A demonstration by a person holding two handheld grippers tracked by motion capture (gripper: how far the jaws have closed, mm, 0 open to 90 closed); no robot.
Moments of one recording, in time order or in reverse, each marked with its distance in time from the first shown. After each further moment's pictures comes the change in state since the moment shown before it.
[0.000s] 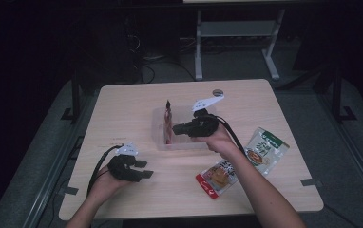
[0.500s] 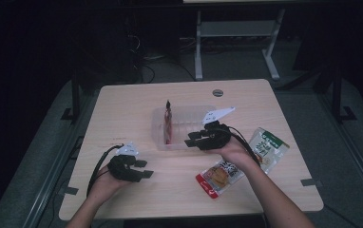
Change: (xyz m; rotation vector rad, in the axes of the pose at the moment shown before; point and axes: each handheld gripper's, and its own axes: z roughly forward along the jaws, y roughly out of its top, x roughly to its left) left arm -0.002 0.002 -0.003 0.006 0.009 0.009; right arm 0.016 -0.031 -0.026 0.083 -0.124 -0.027
